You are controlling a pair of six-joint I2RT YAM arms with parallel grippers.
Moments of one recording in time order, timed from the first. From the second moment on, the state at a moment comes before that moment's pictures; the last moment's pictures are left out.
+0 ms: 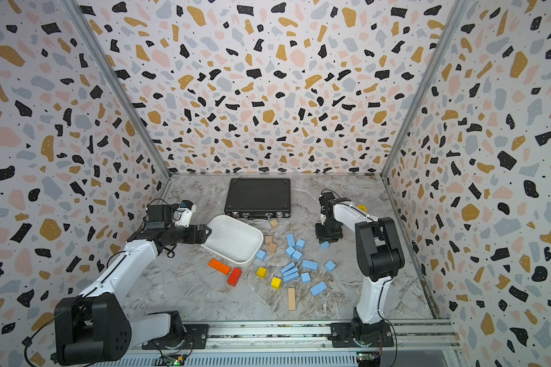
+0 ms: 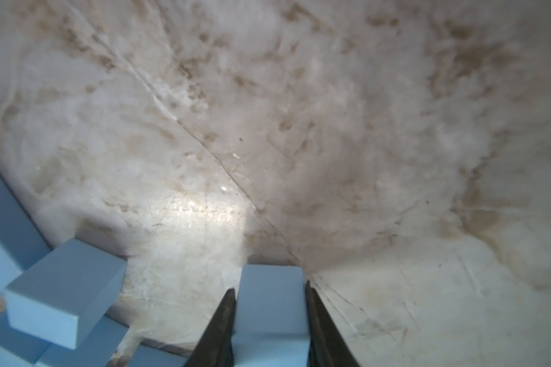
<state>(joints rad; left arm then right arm) 0.08 1.26 0.83 -0.48 0.35 0.12 0.26 1.88 1.29 -0.91 -0.10 0.19</state>
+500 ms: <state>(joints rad) 0.08 1.67 1.17 -0.52 0.34 0.00 0.28 1.66 1.30 -0.92 -0.14 0.23</state>
